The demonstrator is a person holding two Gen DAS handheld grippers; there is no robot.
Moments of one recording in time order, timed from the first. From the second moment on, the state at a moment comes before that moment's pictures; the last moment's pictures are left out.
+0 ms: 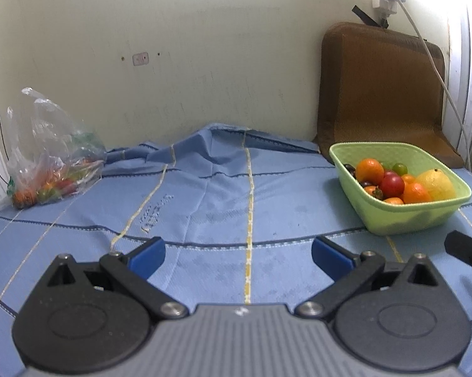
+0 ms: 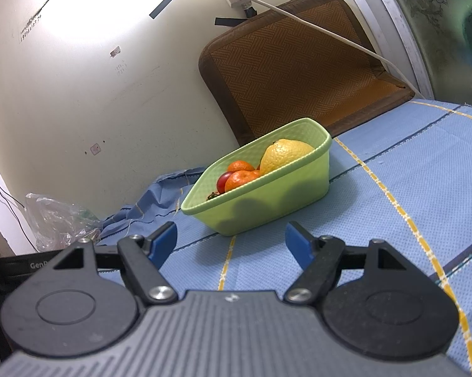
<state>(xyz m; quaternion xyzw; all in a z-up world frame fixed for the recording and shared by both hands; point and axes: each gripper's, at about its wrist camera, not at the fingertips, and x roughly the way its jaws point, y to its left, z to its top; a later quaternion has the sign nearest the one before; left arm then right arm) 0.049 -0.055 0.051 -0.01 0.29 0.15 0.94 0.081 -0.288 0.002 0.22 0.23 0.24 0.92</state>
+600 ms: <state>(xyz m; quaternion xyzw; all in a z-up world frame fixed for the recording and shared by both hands) 0.053 -0.057 0.040 0.00 0.32 0.13 0.94 0.081 -0.288 0.001 0.22 0.23 0.24 0.92</state>
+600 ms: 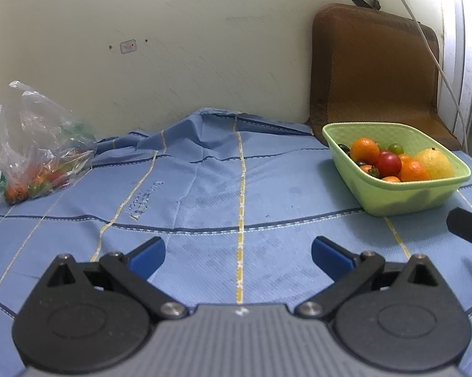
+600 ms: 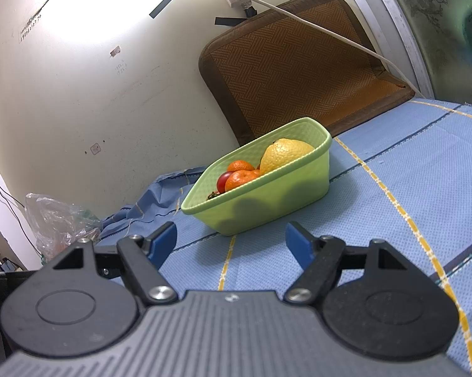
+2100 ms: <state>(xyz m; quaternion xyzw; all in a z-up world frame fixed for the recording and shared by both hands) 0.055 -0.067 0.028 0.00 0.33 0.08 0.94 0.081 -0.287 0.001 0.22 0.23 0.24 0.92</state>
